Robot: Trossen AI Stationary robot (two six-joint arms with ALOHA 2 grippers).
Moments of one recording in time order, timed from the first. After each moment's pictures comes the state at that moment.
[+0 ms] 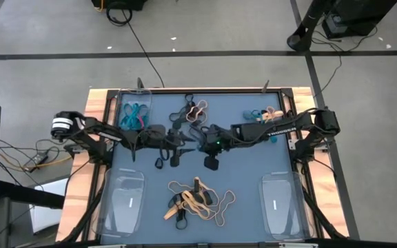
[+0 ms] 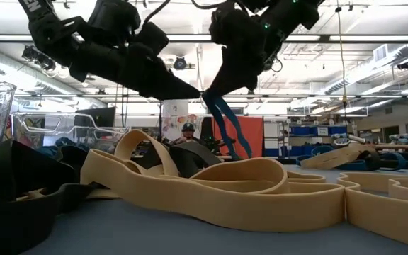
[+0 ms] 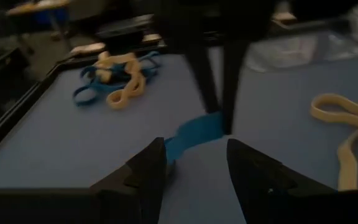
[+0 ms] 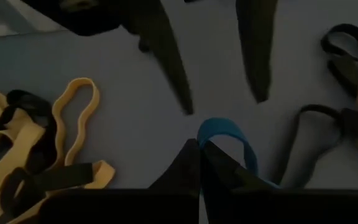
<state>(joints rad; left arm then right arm) 0.06 1.51 0.55 0.68 0.05 0.18 0.02 1.70 1.17 -0.28 0.05 0.21</state>
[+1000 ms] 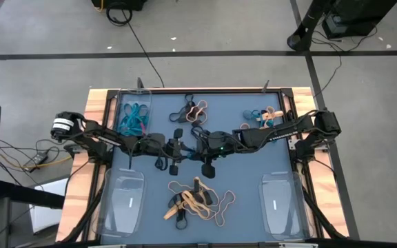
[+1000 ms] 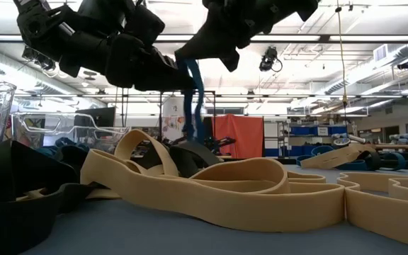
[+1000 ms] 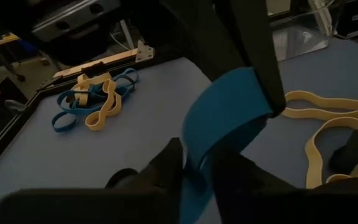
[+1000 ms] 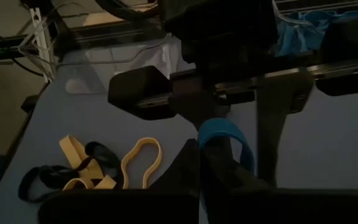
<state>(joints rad) -0.05 1.51 0.55 0.71 -0.01 0.25 0.09 1.70 1.17 -0.02 -0.02 0.19</state>
